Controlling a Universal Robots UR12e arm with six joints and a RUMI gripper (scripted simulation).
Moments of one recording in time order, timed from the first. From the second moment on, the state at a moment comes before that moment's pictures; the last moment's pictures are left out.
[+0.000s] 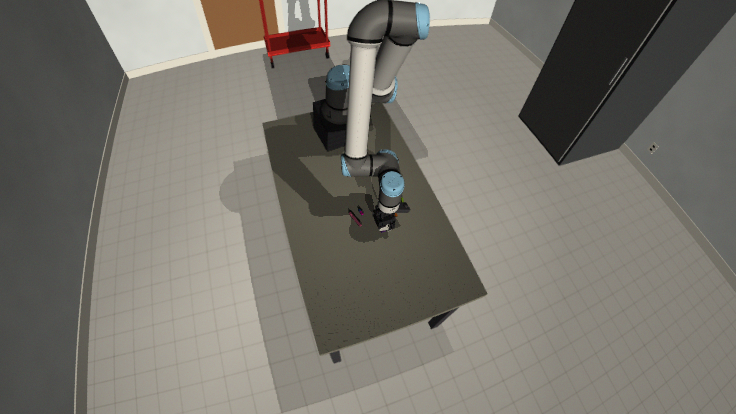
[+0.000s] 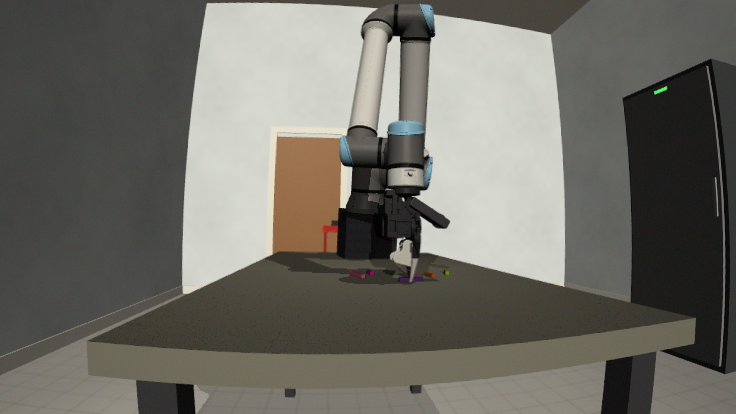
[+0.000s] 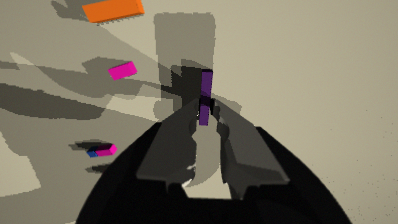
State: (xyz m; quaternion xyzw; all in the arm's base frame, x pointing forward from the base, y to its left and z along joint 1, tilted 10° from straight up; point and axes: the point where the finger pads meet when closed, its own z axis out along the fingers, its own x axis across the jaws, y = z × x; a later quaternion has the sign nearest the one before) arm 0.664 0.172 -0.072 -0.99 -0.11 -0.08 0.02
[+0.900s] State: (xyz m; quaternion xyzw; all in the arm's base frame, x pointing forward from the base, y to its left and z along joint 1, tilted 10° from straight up) arm 0.663 0.172 -0.064 -0.99 -0.11 -0.08 0.02
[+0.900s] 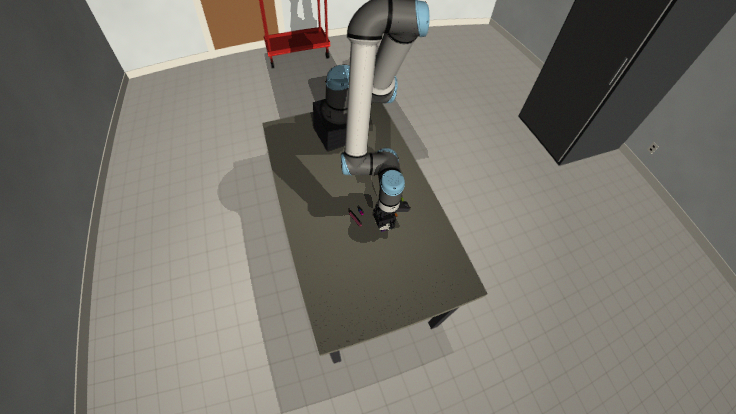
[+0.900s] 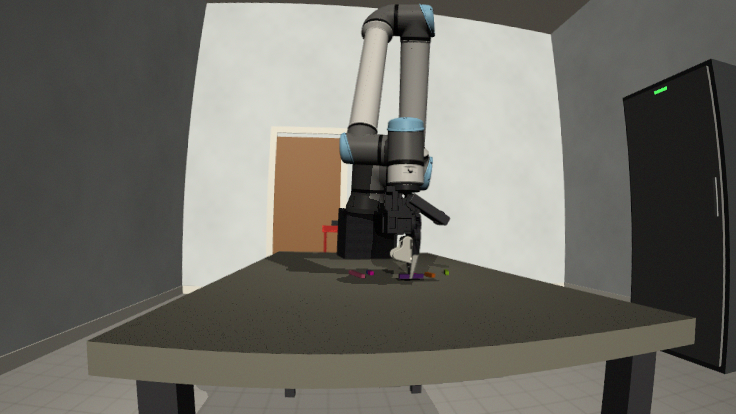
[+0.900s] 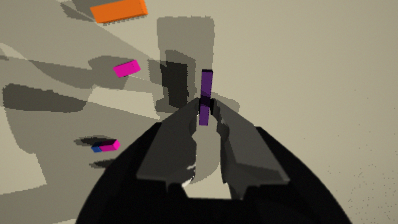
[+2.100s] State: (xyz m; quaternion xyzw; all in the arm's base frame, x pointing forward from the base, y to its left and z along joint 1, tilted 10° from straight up) arm 0.648 0.166 0.026 -0.99 -0.10 -0.08 0.02
